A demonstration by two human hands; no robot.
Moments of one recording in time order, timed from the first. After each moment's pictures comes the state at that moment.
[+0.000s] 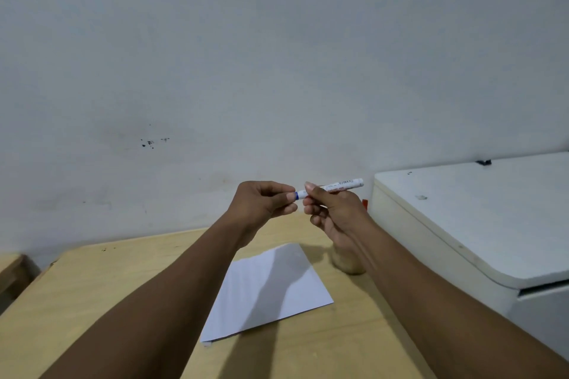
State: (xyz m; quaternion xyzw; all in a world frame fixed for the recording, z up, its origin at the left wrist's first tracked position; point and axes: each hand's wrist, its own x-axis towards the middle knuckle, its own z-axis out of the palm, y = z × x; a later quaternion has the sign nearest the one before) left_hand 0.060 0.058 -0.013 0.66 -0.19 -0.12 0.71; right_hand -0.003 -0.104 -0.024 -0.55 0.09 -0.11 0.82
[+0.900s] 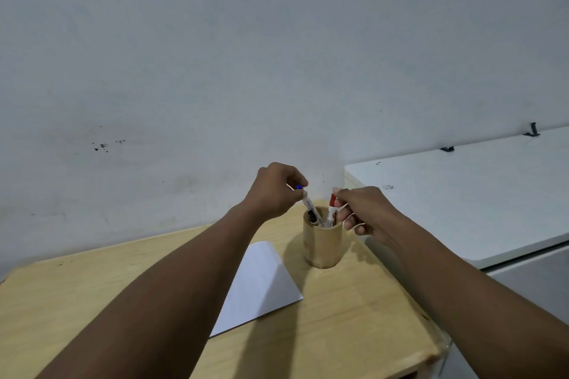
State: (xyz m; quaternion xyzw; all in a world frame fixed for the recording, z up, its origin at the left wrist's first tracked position) left_hand 0.066 -0.034 -0.006 0.85 -0.34 0.04 0.39; right_hand -0.038 -0.208 -0.030 -0.74 0.26 -0.11 0.61
